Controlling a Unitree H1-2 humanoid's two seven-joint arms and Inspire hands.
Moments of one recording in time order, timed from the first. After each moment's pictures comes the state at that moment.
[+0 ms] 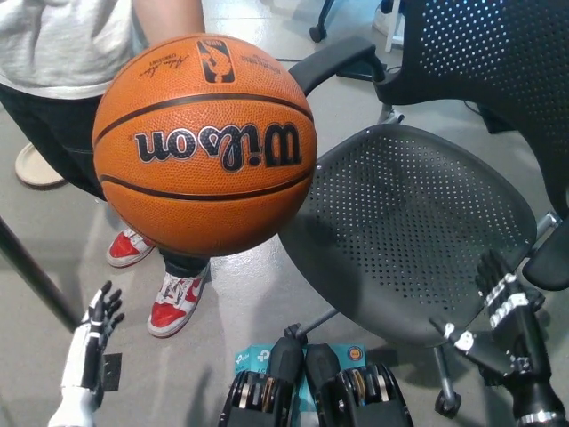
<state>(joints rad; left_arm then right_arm) -0.13 0.16 0.15 0.50 -0.04 -0.40 -0.03 -0.06 -0.07 -0.06 0.14 0.23 -0.31 0.12</state>
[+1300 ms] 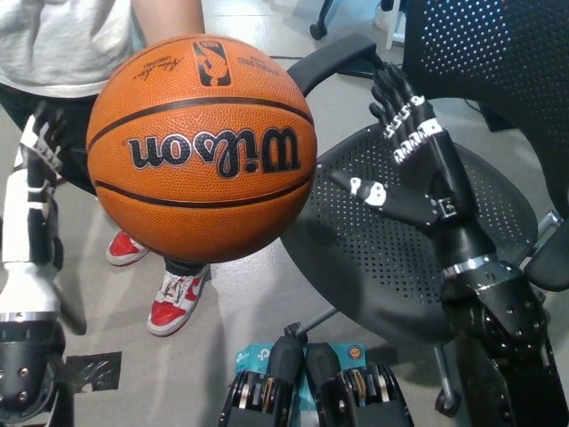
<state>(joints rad) -0.29 0.15 0.18 -0.13 0.02 -0.08 0.02 -0.47 0.01 0.07 -0.02 0.23 -0.02 0.12</state>
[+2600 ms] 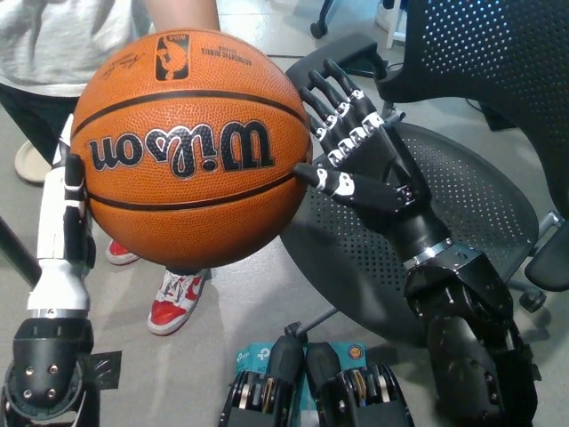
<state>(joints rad) -0.29 0.12 0.13 -0.15 0.05 -0.05 0.02 -0.51 0.09 0.04 0.00 0.57 0.18 0.26</state>
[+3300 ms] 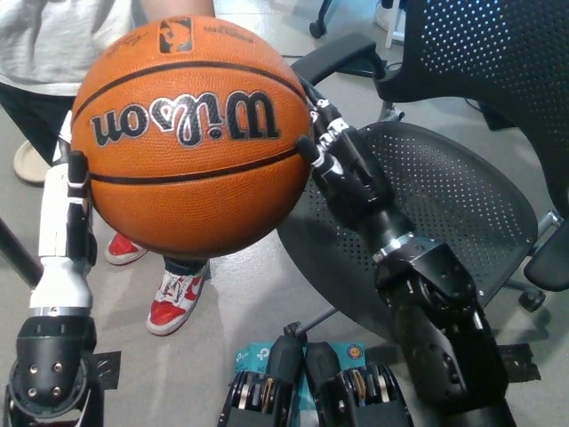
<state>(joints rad) -0.30 0.11 0.12 -0.14 0.08 -0.04 0.05 -0.58 0.11 0.12 0.23 0.34 0.04 0.21</state>
